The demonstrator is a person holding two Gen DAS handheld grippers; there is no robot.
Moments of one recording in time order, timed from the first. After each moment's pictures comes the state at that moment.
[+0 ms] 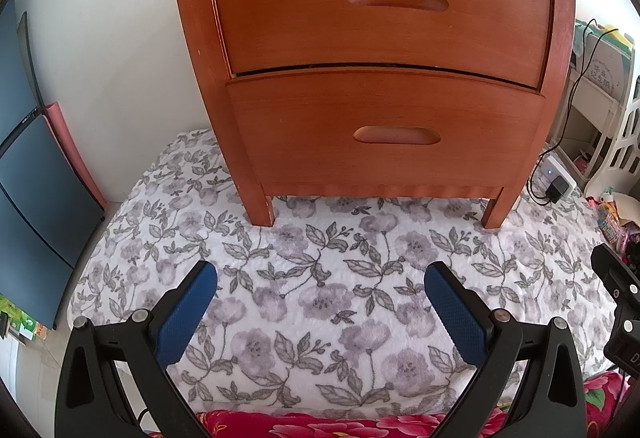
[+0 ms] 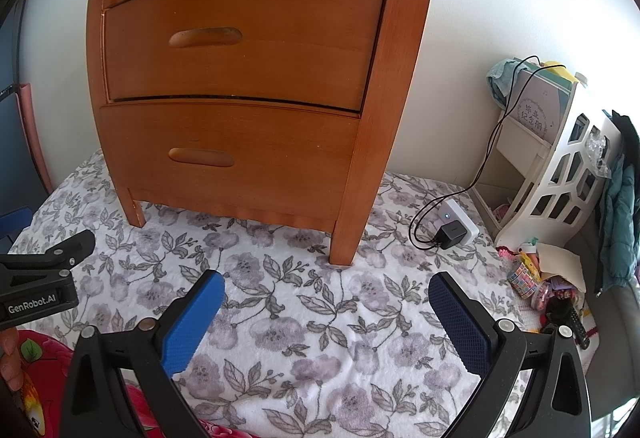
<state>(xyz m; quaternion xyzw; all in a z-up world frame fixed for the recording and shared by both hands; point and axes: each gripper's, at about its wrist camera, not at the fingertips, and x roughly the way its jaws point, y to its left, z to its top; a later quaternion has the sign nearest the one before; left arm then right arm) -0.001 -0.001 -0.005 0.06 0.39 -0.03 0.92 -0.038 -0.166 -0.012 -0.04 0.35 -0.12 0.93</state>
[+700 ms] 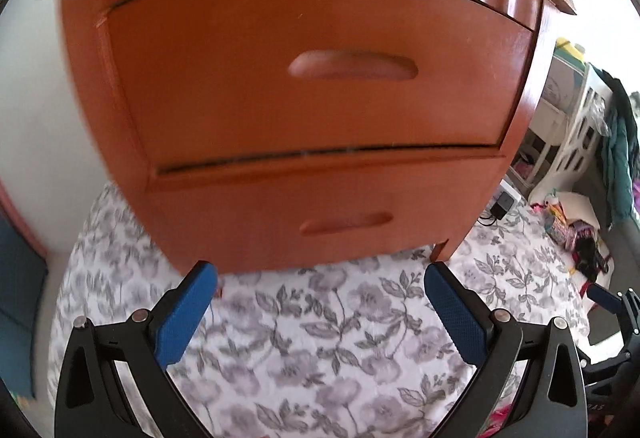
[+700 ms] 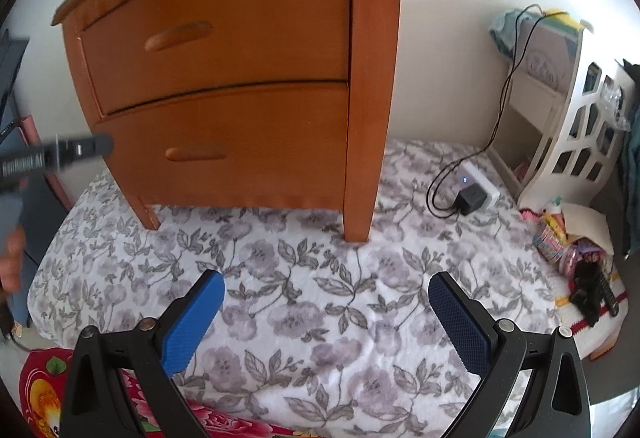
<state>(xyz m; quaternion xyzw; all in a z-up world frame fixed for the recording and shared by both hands) 0.097 -0.015 0.048 0.07 0.38 -0.18 0.90 -0.029 -0.198 -0.019 0.03 0.40 -0.09 0.91</state>
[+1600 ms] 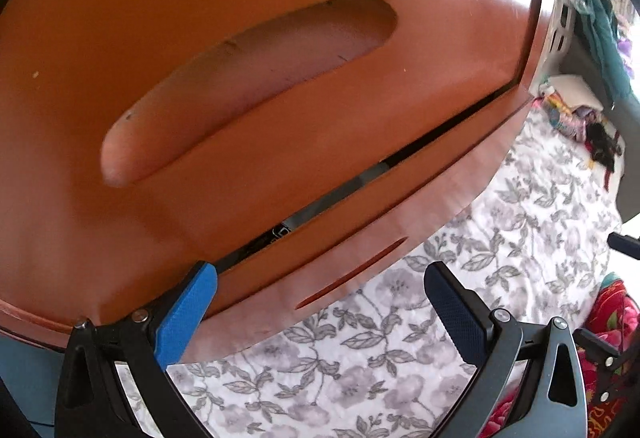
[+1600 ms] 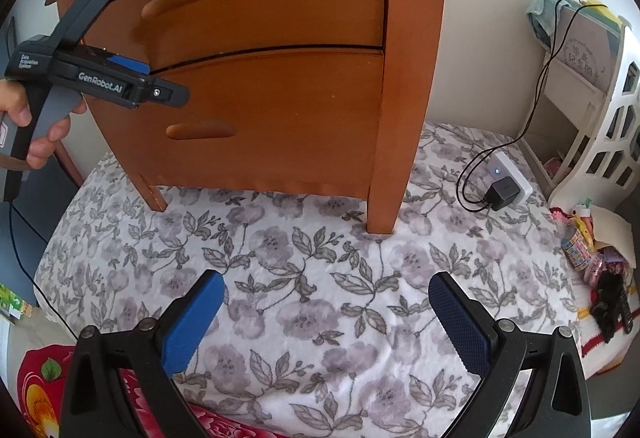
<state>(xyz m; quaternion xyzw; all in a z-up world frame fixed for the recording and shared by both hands) 0.188 -0.090 0.030 0.27 0.45 -0.26 0.81 0.010 -0.199 -0.044 0.03 0.44 -0.05 0.90</state>
